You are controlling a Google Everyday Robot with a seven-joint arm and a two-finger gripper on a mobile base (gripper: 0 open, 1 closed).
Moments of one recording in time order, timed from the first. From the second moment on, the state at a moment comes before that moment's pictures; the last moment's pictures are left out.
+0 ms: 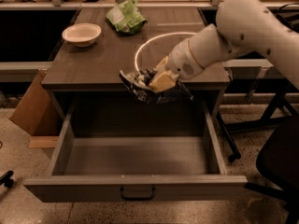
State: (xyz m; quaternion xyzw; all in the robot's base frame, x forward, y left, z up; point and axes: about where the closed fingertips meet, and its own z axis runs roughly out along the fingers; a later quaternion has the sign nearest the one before) arm 0.580 -0.016 0.861 -0.58 0.71 0.25 0.32
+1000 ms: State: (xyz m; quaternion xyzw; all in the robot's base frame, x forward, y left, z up) arm 0.568 -0.018 0.795 -0.56 0.74 0.23 0.29
